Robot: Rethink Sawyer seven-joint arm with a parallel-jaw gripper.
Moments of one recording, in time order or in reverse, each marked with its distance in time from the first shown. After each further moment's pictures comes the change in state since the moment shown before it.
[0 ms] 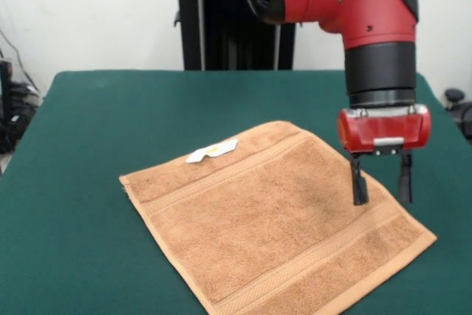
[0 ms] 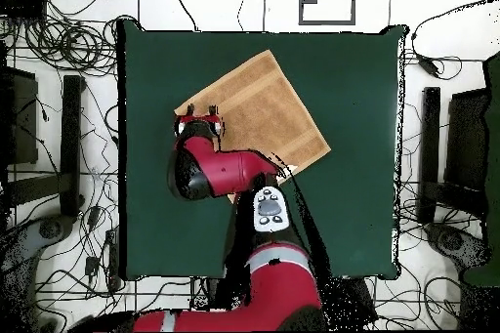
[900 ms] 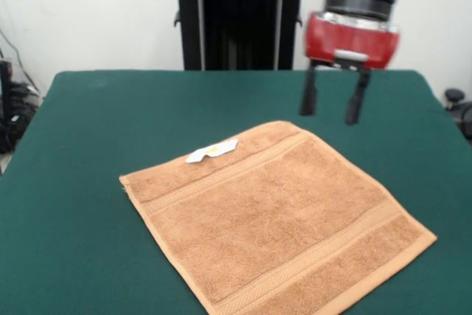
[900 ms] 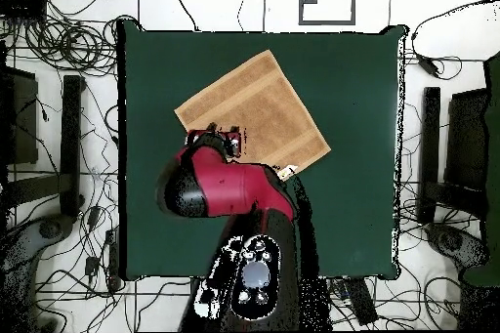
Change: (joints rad) arm 0.121 -0.210 -0.230 0.052 0.064 0.354 0.000
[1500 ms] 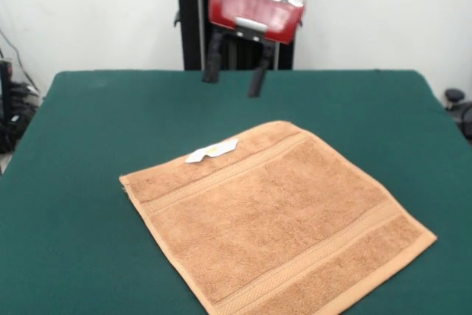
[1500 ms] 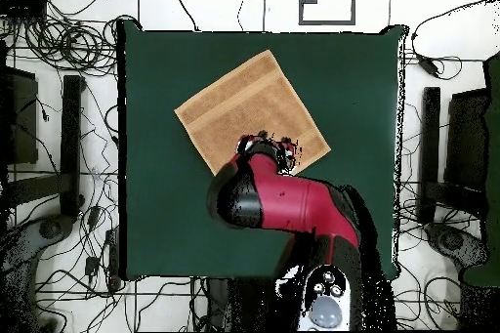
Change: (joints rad) arm -0.122 -0.074 -0.049 0.048 -0.040 0.035 0.000
